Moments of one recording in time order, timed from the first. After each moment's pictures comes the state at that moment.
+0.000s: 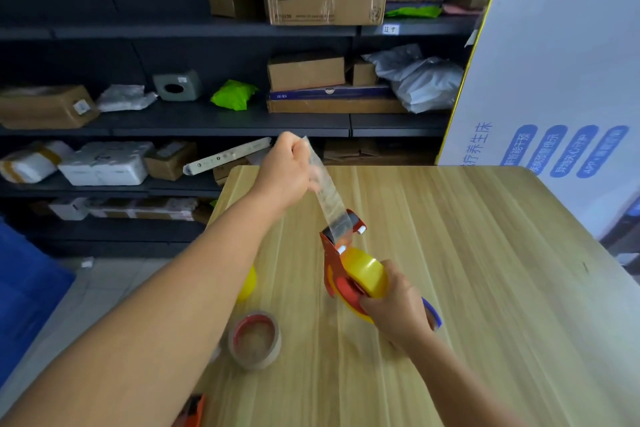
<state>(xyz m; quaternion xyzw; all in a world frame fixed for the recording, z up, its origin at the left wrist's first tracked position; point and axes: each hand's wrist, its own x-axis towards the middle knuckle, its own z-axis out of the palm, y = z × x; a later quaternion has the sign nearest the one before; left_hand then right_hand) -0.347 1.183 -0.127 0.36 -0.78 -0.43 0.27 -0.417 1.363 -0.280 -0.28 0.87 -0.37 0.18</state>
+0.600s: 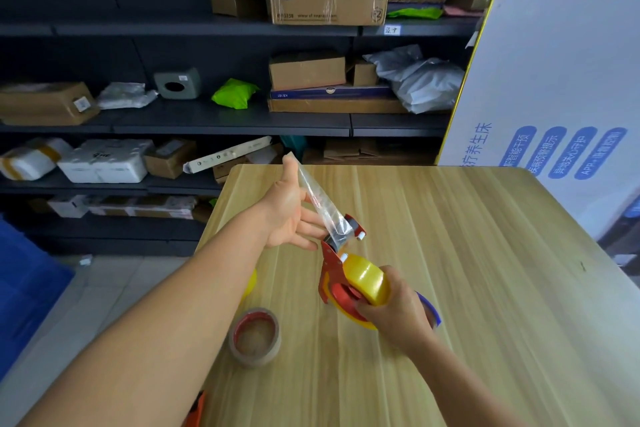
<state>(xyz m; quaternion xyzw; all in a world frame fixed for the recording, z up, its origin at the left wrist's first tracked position) -0.330 1.185 -0.153 0.39 -0.59 -0.71 0.02 -0.412 1.376 -0.283 -0.30 0.84 -0.39 0.21</state>
